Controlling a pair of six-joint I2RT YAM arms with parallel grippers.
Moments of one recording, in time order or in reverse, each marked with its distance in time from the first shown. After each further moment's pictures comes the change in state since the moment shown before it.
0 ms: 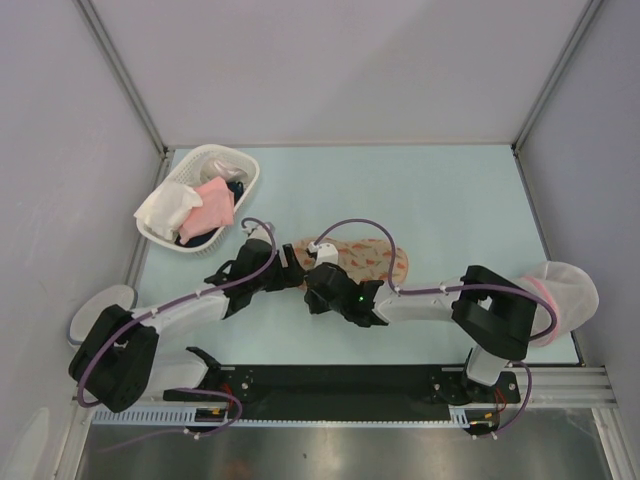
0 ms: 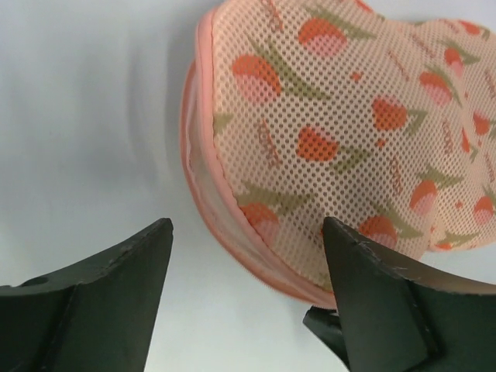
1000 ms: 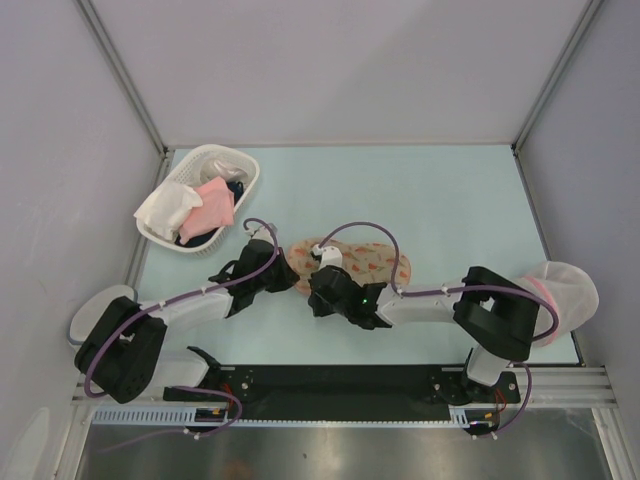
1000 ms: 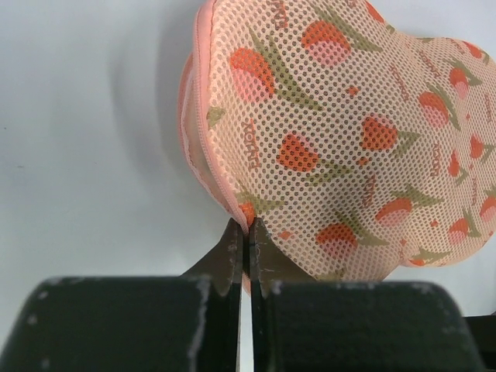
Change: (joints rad) left arm 0.000 0.044 -0.023 0.063 0.050 -0.068; right arm -0.001 -0.006 -0.033 0.011 -0.009 0.019
